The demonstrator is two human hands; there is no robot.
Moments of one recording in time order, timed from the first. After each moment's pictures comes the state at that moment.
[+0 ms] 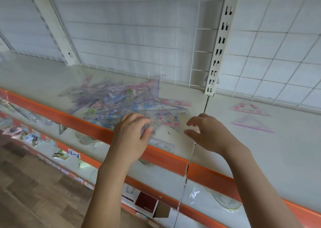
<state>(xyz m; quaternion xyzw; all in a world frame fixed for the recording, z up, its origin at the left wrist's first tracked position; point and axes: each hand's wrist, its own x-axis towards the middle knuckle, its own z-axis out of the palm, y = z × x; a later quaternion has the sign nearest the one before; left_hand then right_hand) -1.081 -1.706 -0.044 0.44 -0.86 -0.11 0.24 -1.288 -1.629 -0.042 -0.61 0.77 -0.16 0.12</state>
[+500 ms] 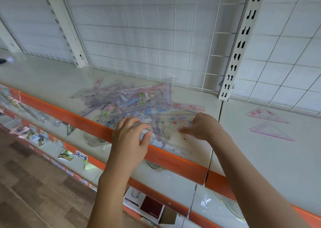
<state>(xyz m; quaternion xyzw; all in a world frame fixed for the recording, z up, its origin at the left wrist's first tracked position) -1.045 -1.727 -0.057 0.48 -0.83 -0.10 0.28 -1.260 -1.698 -0.049 -0.48 0.84 -0.15 0.20</state>
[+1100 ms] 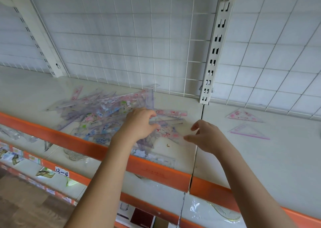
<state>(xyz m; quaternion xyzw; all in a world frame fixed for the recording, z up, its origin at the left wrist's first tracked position) -1.131 -1.782 -0.028 0.41 -0.90 -0.13 0.08 -1.287 -1.650 -0.042 -0.44 0.84 -0.24 0.21</state>
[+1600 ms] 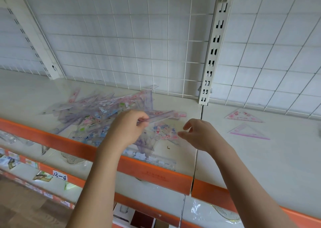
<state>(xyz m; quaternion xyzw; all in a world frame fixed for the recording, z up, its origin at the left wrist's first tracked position) -1.104 -1.780 -0.024 0.39 -0.88 -0.18 0.20 -1.278 -1.663 -0.035 -0.48 0.83 -0.22 0.17</state>
